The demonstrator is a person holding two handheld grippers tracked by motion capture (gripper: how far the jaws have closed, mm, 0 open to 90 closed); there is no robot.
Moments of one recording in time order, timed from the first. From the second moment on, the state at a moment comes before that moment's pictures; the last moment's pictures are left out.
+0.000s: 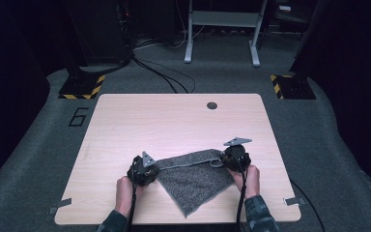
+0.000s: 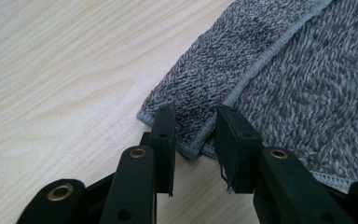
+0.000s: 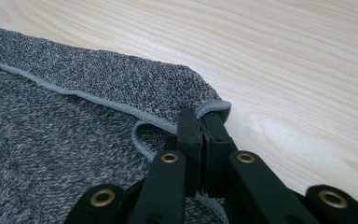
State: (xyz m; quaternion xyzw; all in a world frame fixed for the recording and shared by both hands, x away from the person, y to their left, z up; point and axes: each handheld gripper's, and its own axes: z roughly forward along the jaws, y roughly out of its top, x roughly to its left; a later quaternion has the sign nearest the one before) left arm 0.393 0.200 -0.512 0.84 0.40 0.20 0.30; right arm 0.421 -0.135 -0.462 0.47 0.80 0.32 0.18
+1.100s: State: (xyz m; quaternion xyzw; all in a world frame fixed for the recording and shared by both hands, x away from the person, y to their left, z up) left arm 0.394 0.215 -0.498 0.83 0.39 0.19 0.34; right arm 0.408 -0.143 -0.454 0.47 0.80 0.34 0.18
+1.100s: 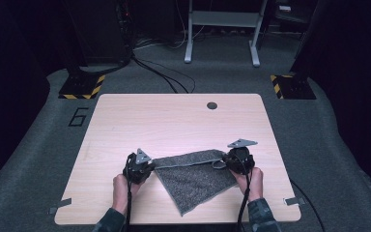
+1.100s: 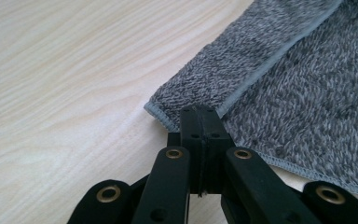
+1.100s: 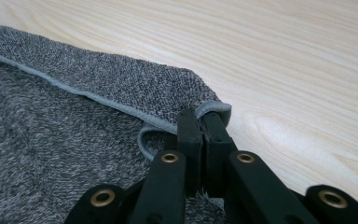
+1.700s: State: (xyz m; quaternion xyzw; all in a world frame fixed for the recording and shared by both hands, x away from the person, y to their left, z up) left arm 0.395 0.219 -0.505 0.83 0.40 0.18 0.34; right arm 0.399 -0.147 -0.447 0.46 0.79 0.35 0.18
